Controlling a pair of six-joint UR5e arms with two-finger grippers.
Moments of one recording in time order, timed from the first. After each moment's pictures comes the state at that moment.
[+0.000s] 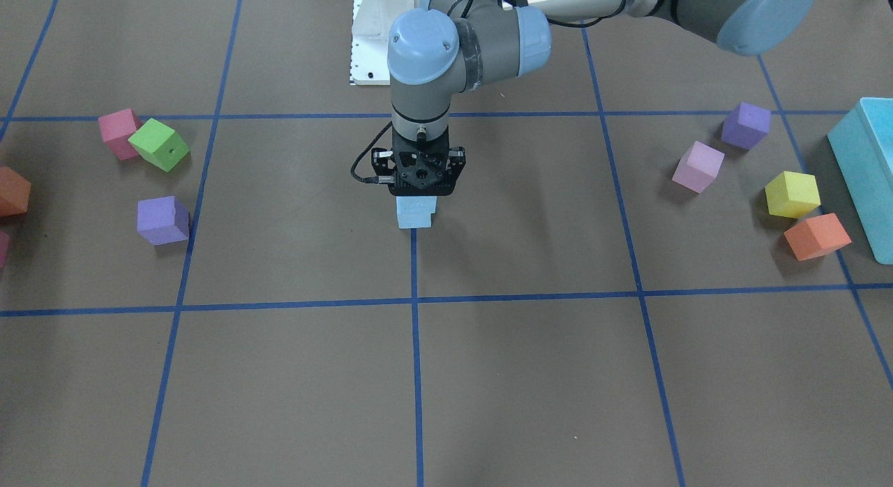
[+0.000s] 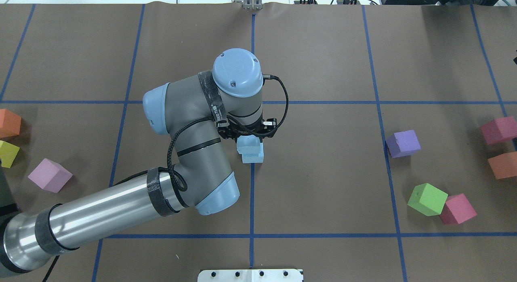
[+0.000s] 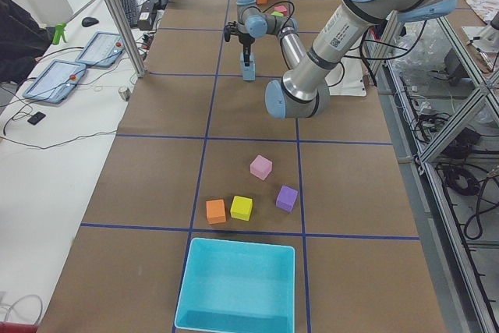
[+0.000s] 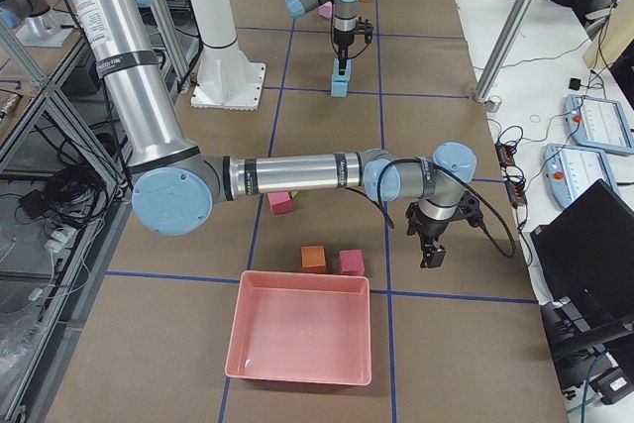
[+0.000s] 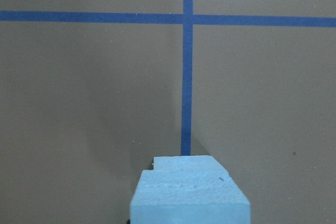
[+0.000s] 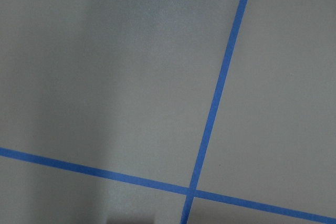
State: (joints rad) left arm -0.53 -2.49 -1.51 -1.49 -1.93 -1.21; right arm 1.44 -1.24 1.34 -1.57 2.21 -0.08
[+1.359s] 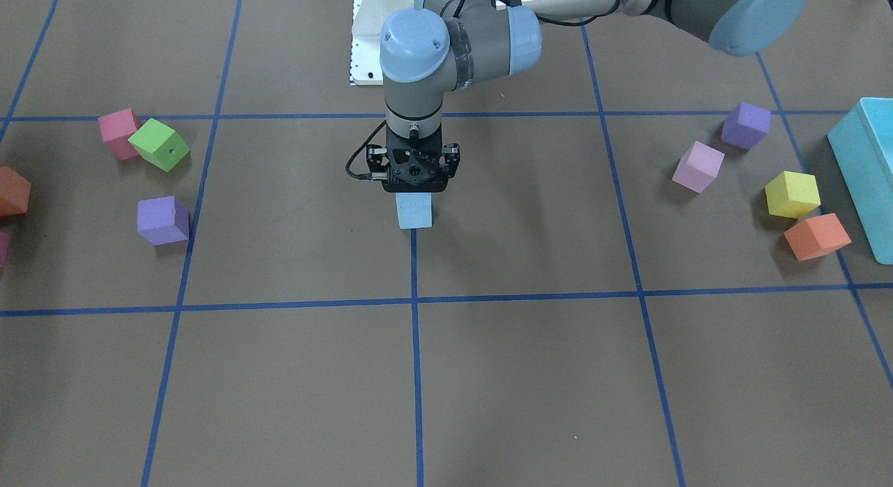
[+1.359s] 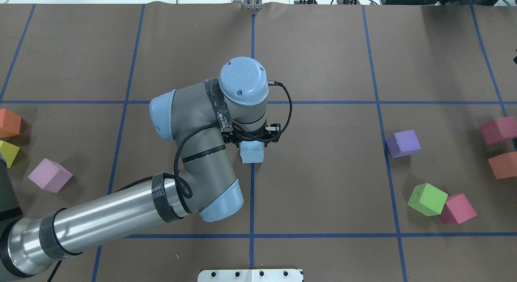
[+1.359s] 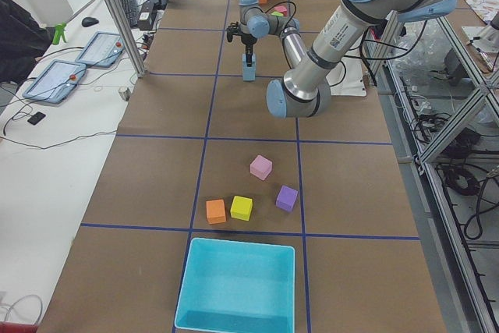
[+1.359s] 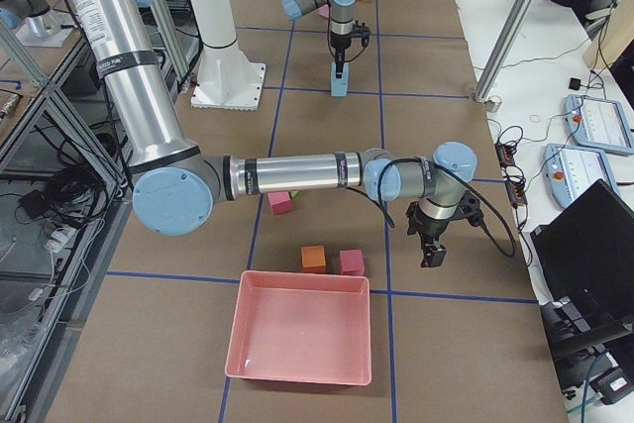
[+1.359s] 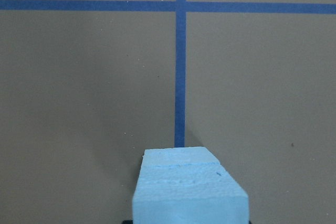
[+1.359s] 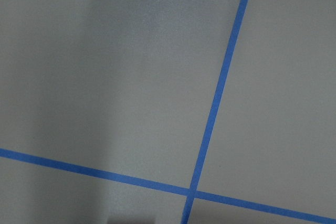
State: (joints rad) left arm -0.50 -2.49 -1.50 -1.49 -1.91 -1.22; right arm 1.44 -1.24 1.34 -1.57 2.21 -0.08
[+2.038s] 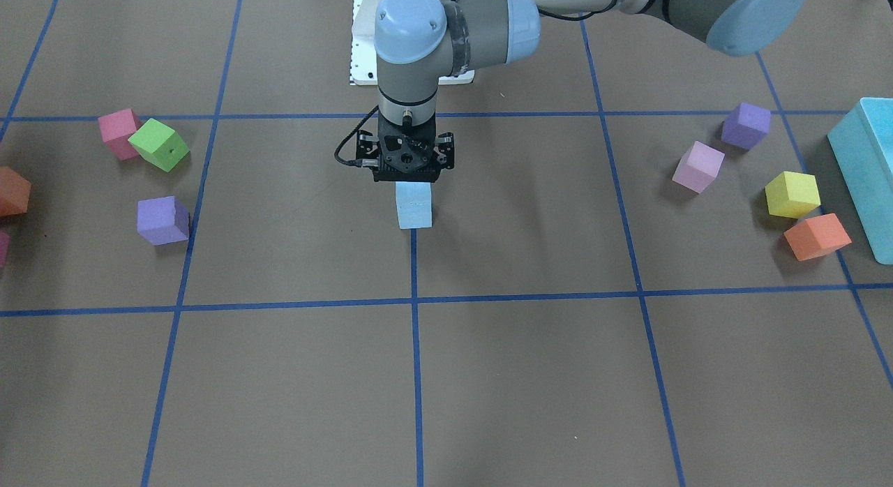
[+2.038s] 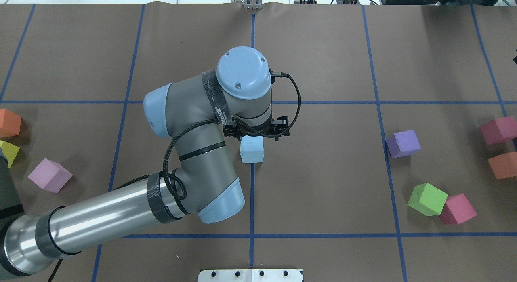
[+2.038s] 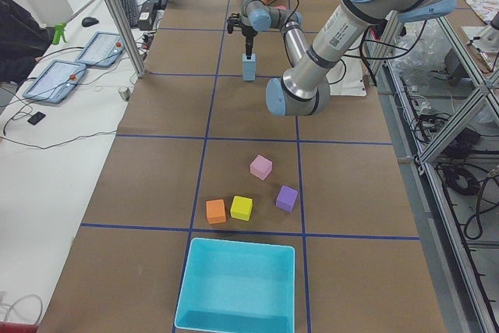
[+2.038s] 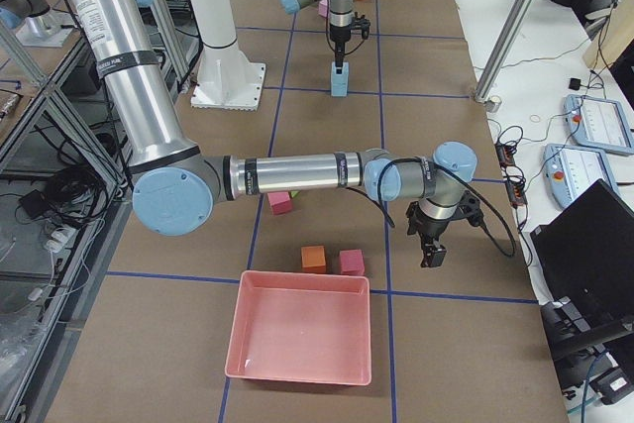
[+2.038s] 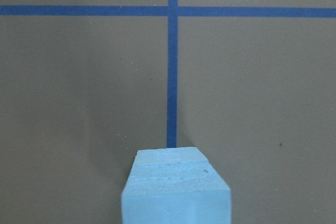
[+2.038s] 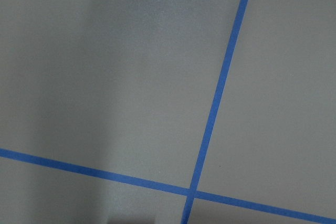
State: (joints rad) left arm -0.53 -2.51 -1.58 -1.47 -1.91 -1.20; right arm 1.44 -1.24 1.34 -1.57 2.21 -0.08
